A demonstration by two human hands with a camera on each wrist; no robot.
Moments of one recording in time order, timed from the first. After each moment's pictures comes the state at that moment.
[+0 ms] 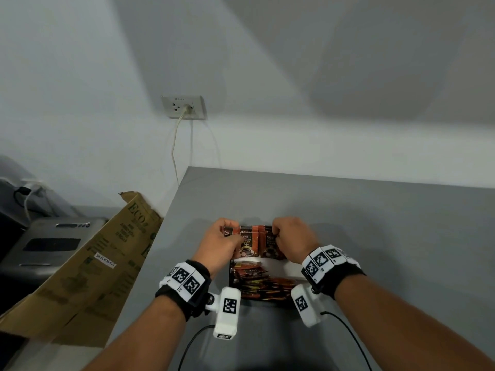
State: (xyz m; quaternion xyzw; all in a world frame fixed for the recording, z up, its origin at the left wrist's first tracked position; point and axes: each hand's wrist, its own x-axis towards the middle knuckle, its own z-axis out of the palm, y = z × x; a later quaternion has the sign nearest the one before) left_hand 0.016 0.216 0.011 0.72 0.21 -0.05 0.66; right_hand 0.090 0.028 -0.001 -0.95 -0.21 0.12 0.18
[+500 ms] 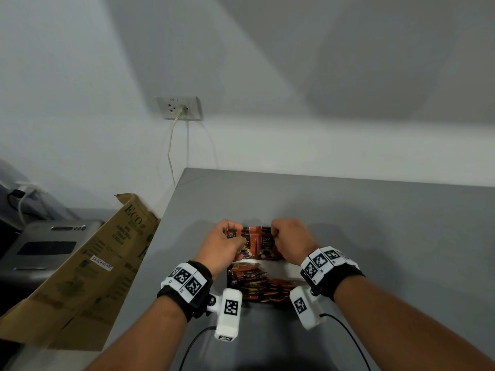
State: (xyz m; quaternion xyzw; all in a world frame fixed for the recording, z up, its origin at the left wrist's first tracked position) left_hand 0.019 0.207 0.013 0.72 0.20 -0.07 0.66; right_hand 0.090 0.025 -0.003 -0.95 -0.19 0.12 0.22
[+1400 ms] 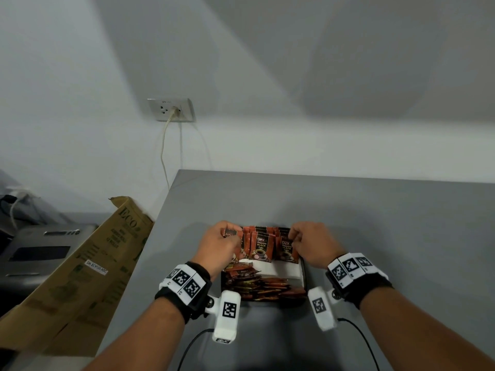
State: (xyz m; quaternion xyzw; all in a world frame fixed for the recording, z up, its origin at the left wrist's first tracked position) left_hand 0.017 0.198 0.019 0.76 0.19 -0.07 0.62; right_hand 0.093 -0.034 -0.010 -0.95 -0.14 0.13 0.25
